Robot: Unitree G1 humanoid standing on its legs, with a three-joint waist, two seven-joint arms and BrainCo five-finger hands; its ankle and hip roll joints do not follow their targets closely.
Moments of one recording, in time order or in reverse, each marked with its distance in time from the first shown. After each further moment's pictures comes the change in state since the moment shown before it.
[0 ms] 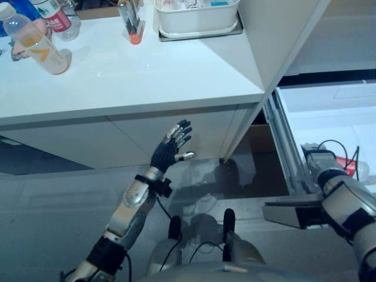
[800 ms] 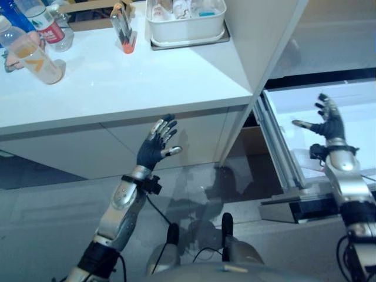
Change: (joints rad) left arm 0.077 0.025 0.112 -0.051 0.002 -0.028 0.001; right arm 0.628 0.025 -0.902 -1.073 0.917 -0.304 -0.168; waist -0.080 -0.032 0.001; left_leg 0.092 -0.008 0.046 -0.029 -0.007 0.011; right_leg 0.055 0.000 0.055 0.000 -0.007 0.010
